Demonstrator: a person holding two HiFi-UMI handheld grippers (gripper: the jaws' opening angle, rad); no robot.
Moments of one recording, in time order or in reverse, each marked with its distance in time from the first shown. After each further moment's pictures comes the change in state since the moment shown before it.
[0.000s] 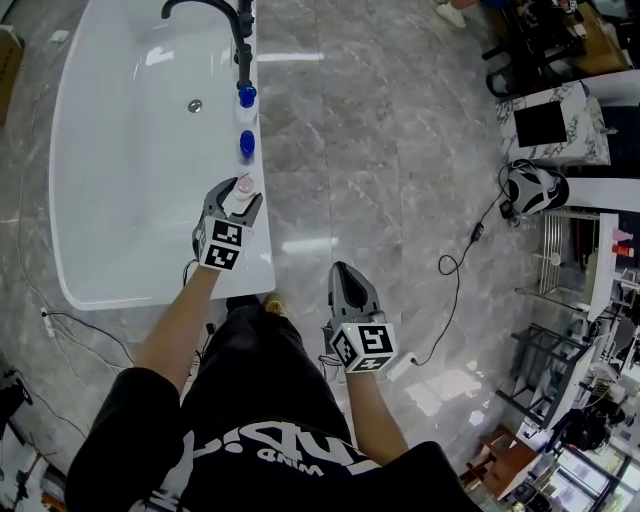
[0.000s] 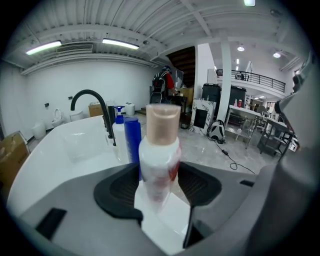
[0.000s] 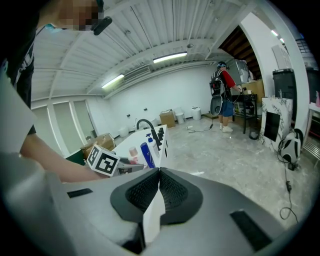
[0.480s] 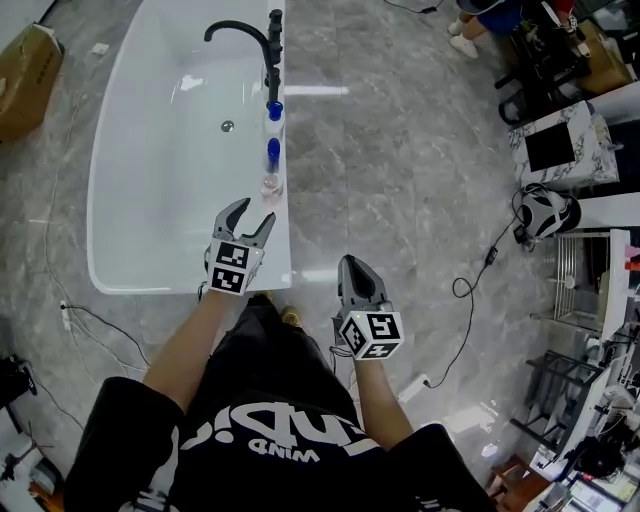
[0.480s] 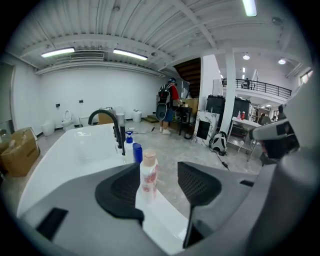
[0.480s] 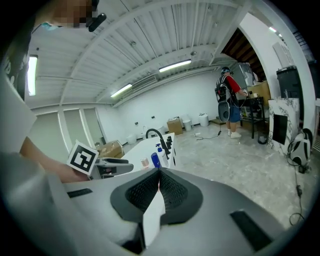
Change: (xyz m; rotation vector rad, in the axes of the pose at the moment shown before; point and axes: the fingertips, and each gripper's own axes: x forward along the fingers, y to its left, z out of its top) left arm -0.114 -0.028 0.038 -0.076 -0.085 0.042; right arm -0.028 0.023 0.018 -0.011 -0.082 0.089
